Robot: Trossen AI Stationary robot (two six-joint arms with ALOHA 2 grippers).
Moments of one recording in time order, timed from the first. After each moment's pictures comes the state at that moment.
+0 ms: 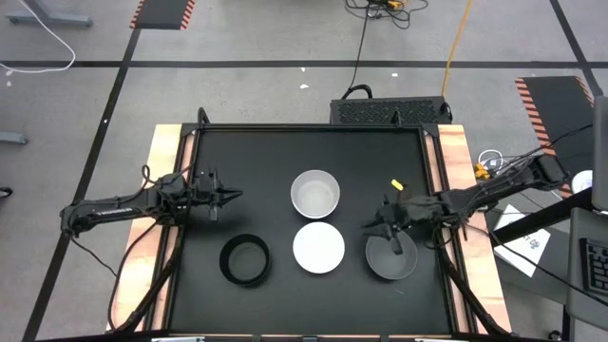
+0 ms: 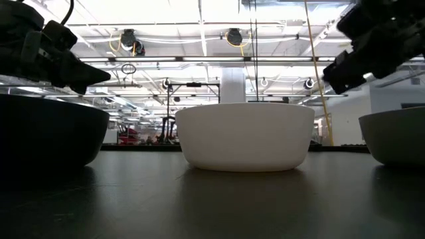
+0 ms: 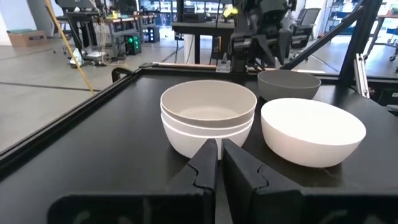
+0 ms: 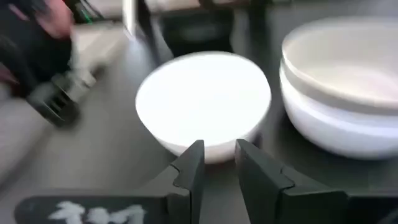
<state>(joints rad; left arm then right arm) 0.21 0.14 0.01 0.03 0.11 0.00 0.26 0.86 0.26 0.16 0.05 0.22</state>
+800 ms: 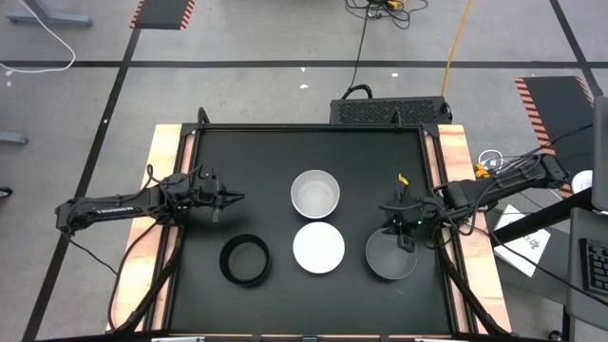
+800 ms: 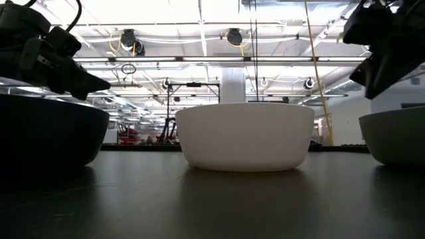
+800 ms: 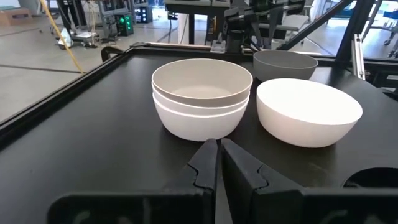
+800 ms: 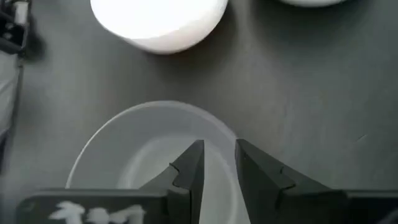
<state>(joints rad) 0.21 0.22 0.01 0.03 0.13 -0.01 0.26 0.81 0.52 -0.61 -0.01 0.47</state>
